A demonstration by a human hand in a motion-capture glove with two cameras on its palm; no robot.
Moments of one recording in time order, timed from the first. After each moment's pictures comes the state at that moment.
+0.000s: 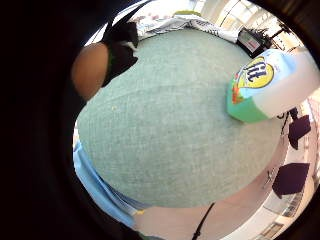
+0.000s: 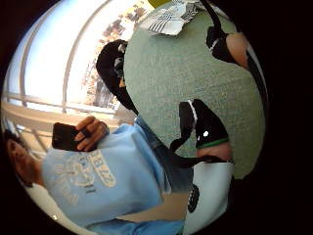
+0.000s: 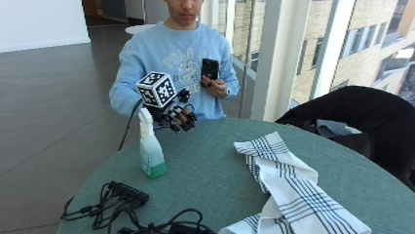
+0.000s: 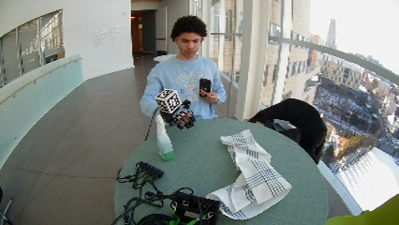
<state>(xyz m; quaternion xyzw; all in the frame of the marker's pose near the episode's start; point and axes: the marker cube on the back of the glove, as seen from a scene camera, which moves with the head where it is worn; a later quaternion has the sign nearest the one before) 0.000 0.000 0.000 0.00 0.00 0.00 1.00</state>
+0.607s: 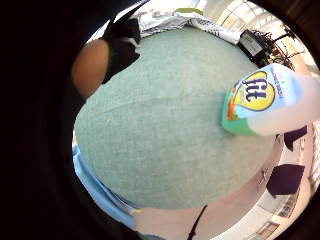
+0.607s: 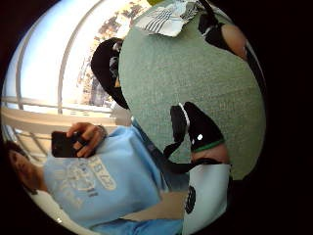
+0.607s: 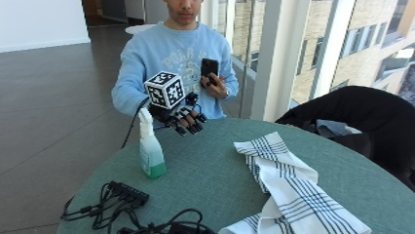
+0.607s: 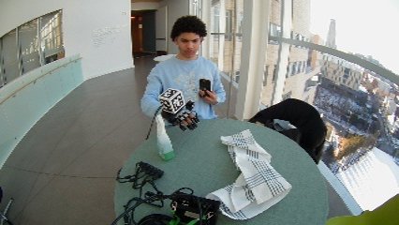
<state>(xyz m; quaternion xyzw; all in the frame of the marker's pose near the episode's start) 0.003 -0.032 -0.003 -0.03 0.03 0.01 1.00</state>
